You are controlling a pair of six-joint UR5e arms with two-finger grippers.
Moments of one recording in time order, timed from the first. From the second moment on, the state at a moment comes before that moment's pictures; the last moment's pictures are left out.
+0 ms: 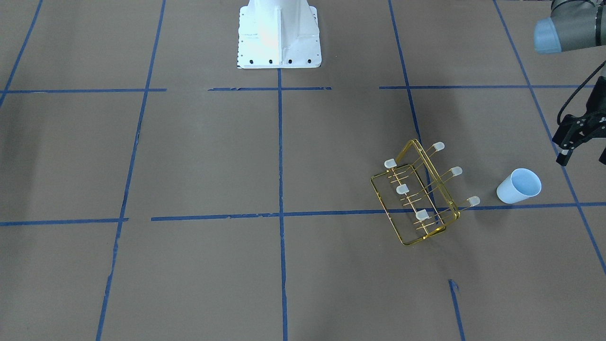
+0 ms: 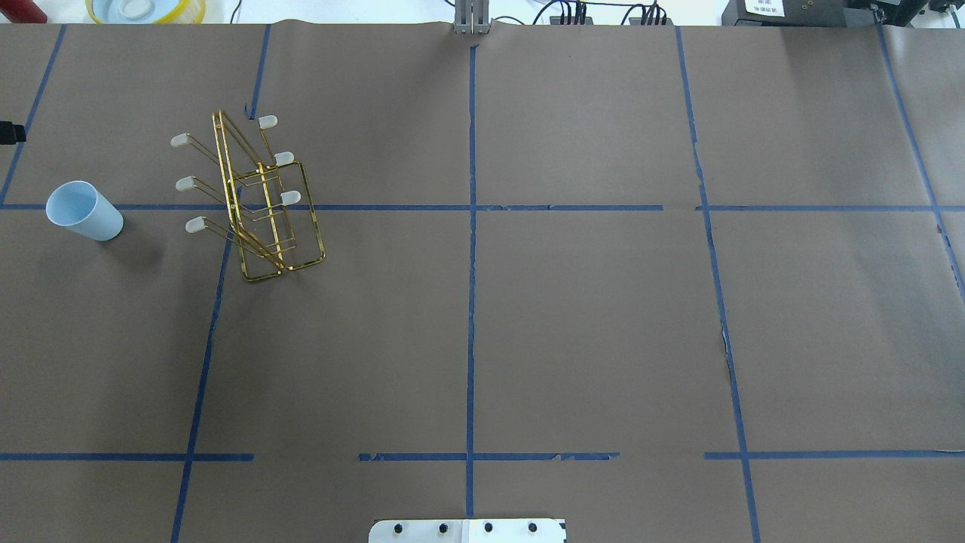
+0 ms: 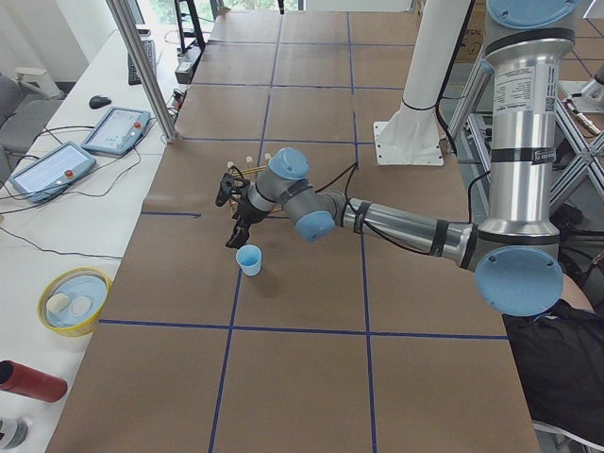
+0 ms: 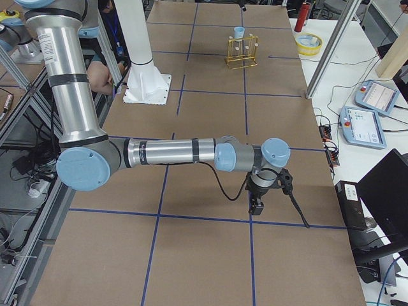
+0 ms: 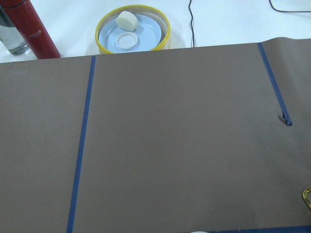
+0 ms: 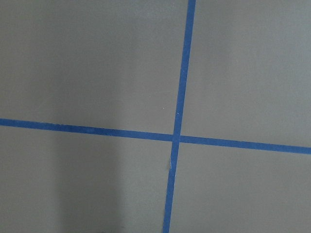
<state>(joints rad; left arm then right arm) -1.12 -1.51 -1.82 -2.34 -1.82 -0.85 1.49 -1.38 1.46 -1.67 2.30 -0.04</state>
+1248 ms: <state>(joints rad) -0.72 -1.36 -1.64 -2.83 -1.19 -1.11 1.49 -1.38 1.46 -1.67 2.30 -0.04</state>
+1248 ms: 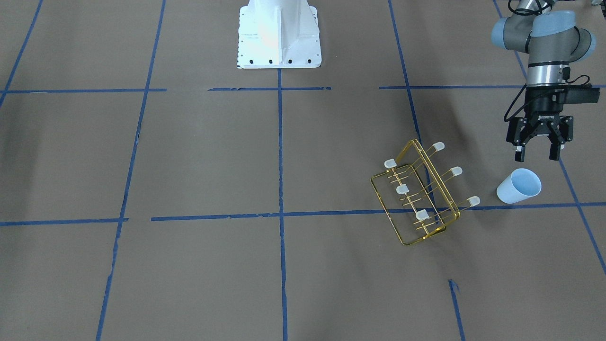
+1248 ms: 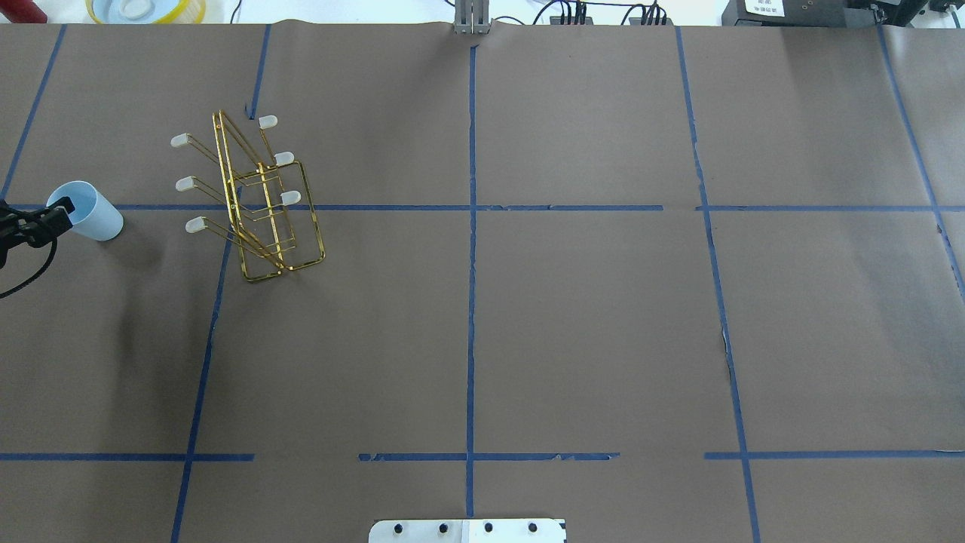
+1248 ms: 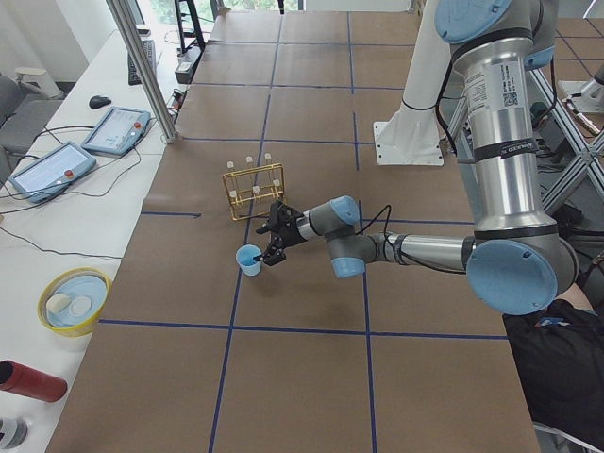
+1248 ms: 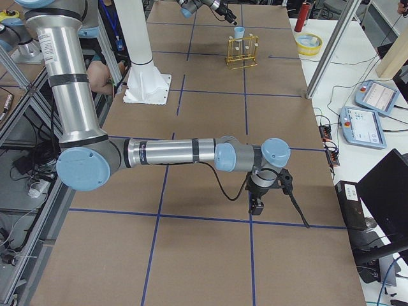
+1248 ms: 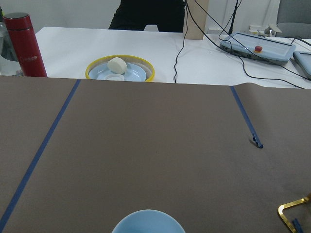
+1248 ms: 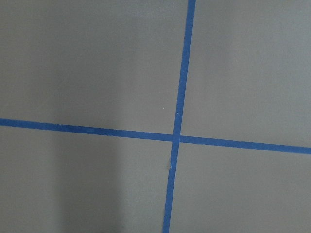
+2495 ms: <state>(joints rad) -0.63 -1.46 -1.44 -2.94 -0.99 -1.12 1.49 -1.38 1.46 -1.67 2.30 -0.04</state>
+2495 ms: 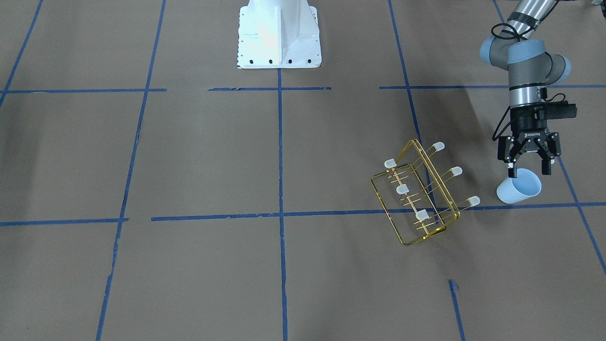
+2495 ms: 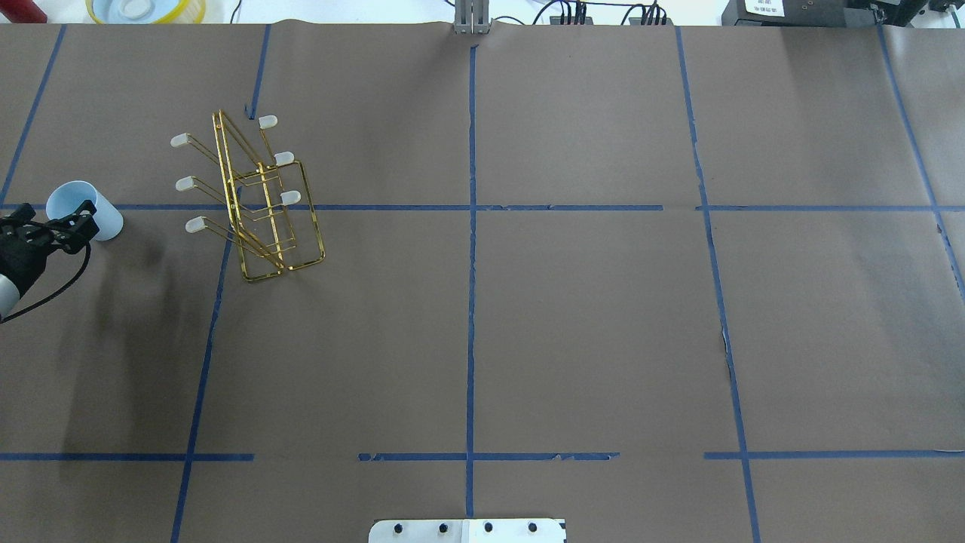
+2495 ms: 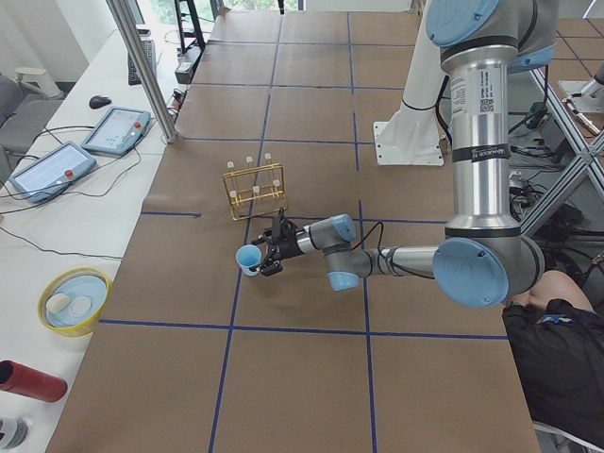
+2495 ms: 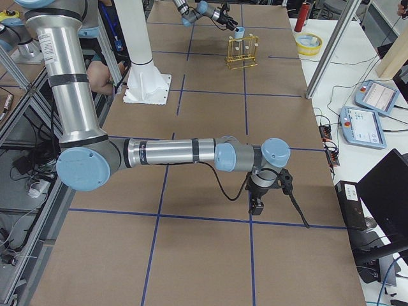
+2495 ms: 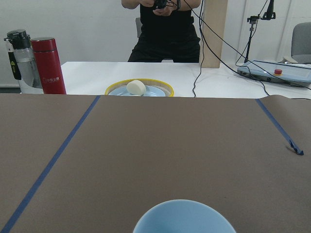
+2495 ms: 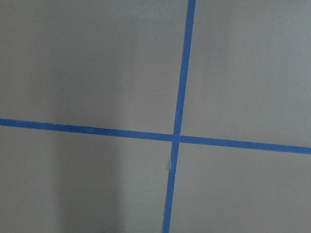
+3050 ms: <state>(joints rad) -0.62 -1.50 -1.37 -2.97 -0.97 -1.12 1.49 -1.38 1.46 -1.67 2.30 -0.04</state>
